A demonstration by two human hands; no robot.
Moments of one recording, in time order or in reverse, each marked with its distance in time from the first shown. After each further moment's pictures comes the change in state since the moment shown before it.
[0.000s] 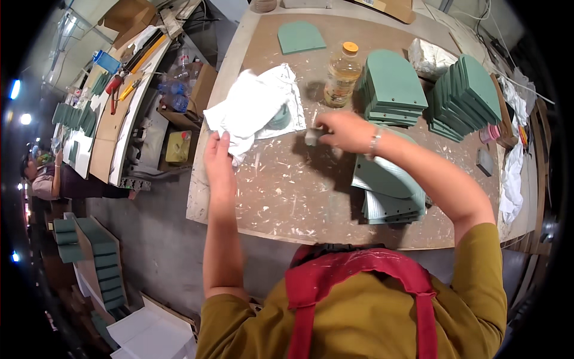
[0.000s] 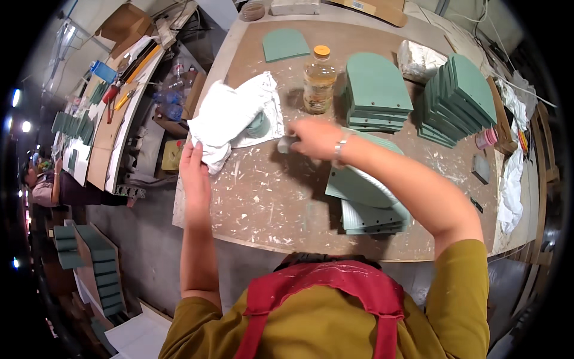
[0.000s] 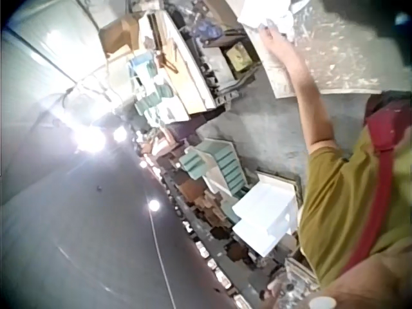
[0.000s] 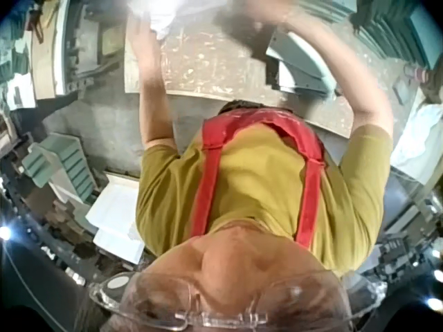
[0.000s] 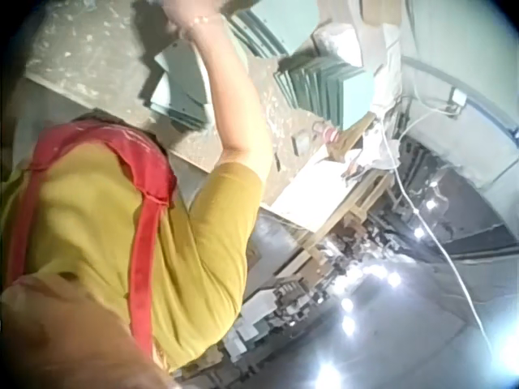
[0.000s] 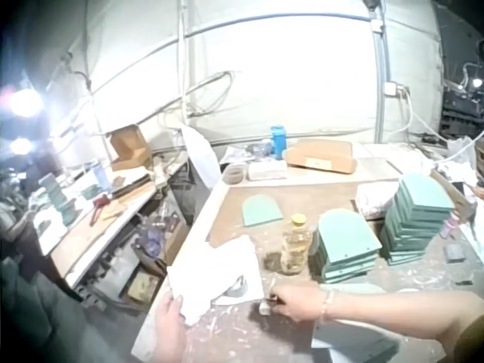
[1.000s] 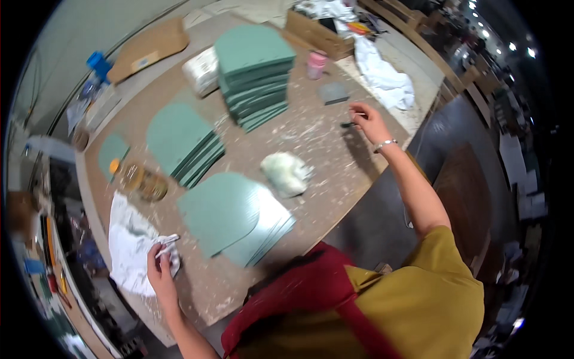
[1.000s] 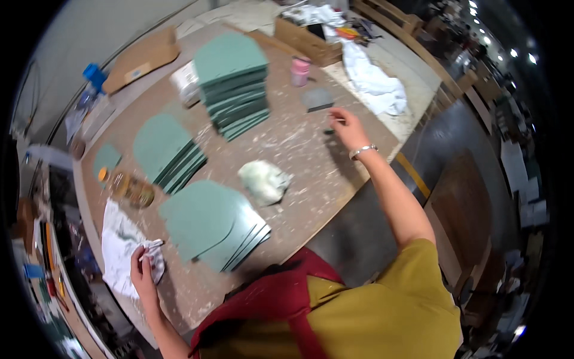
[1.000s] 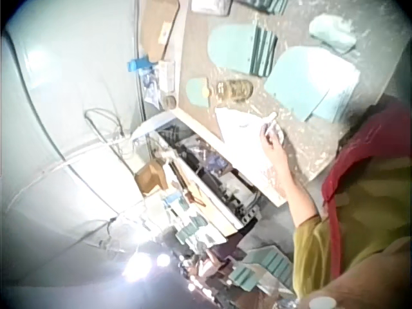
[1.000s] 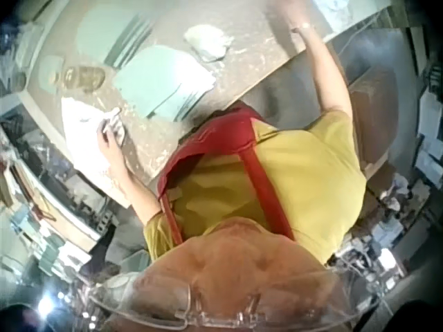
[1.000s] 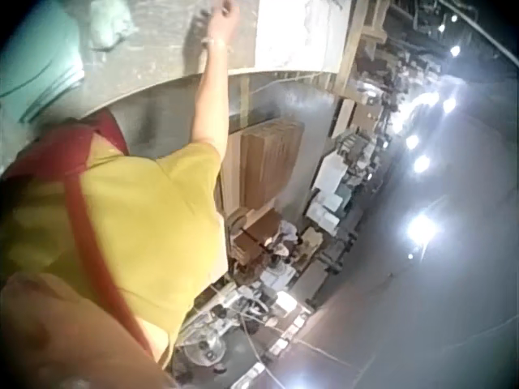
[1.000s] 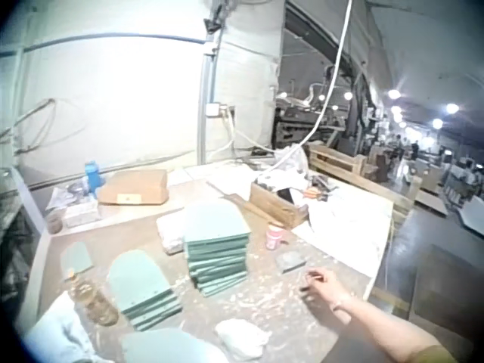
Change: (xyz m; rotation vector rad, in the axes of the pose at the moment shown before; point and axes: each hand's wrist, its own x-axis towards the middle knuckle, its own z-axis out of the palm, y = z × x) left_hand -0.048 -0.007 0.094 0.512 -0.627 0.085; right_hand -0.427 0.213 -0.026 0.562 1.263 0.811
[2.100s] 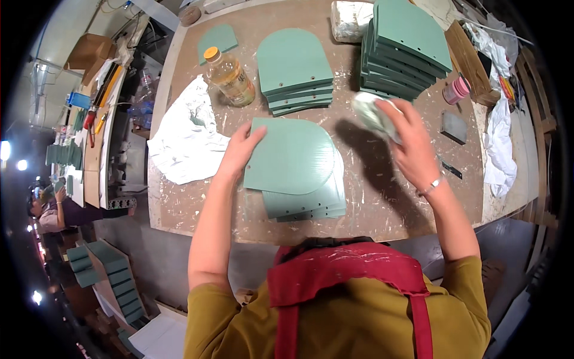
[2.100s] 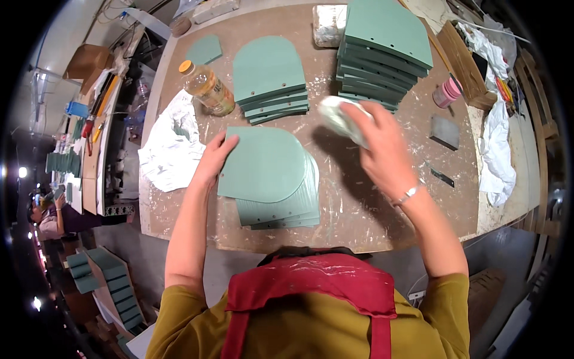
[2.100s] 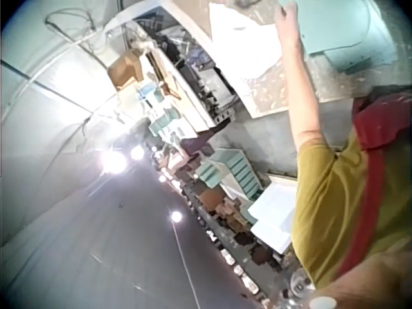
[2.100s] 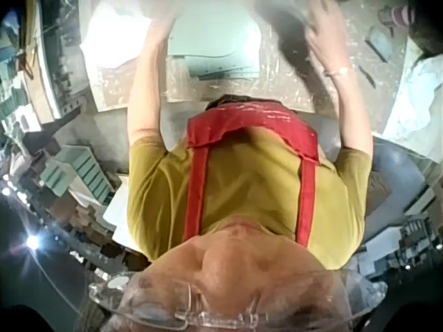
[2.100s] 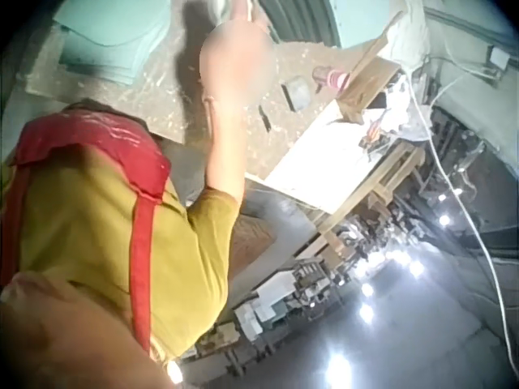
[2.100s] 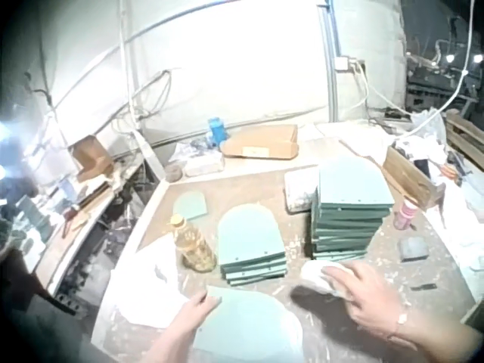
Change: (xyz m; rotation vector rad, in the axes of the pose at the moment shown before) left_hand 0.063 0.039 0.106 -0.294 -0.063 -0.330; right_hand -0.017 -0.116 0.136 -0.368 -0.503 -0.917
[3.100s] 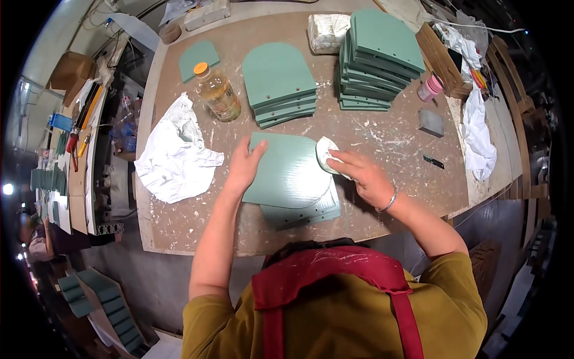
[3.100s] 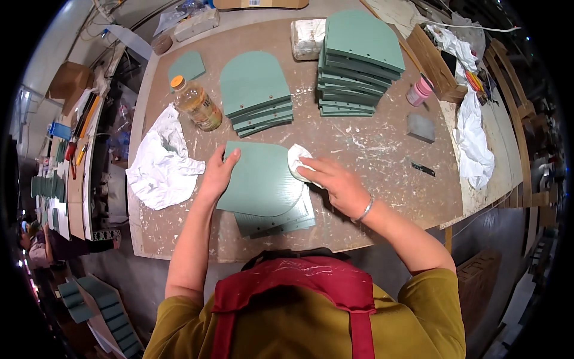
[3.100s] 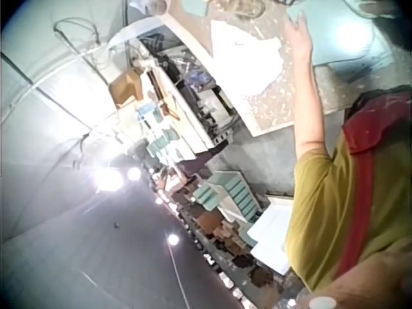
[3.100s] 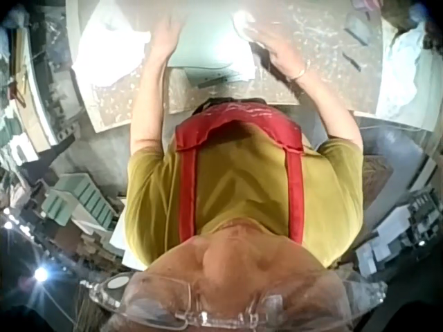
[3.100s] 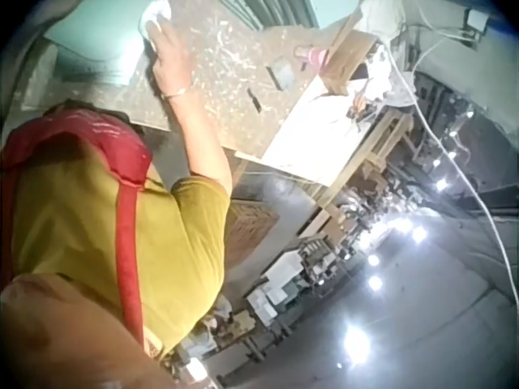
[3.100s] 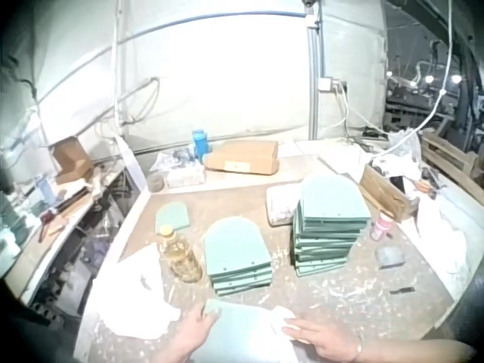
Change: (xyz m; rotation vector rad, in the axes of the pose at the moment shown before) left_hand 0.012 -0.025 0.013 0.209 0.064 0.243; right_hand -0.050 -0.023 0.049 0.246 -0.240 -0.078
